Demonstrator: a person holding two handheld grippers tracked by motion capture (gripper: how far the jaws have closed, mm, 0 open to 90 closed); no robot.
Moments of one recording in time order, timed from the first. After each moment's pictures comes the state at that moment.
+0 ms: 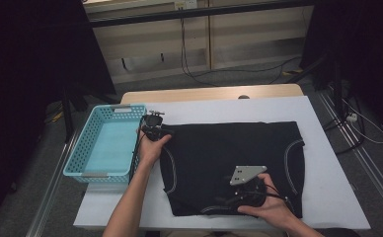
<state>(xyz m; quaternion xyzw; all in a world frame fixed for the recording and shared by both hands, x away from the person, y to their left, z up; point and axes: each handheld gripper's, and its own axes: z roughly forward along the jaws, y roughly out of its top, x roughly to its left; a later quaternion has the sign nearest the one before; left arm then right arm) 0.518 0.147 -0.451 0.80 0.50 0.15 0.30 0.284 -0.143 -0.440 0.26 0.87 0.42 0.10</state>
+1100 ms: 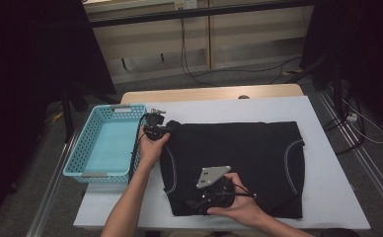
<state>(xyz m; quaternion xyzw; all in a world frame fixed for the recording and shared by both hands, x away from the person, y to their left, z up) 0.505 0.142 -0.433 0.80 0.46 0.13 0.37 0.290 -0.065 -0.426 0.20 0.88 0.42 0.08</state>
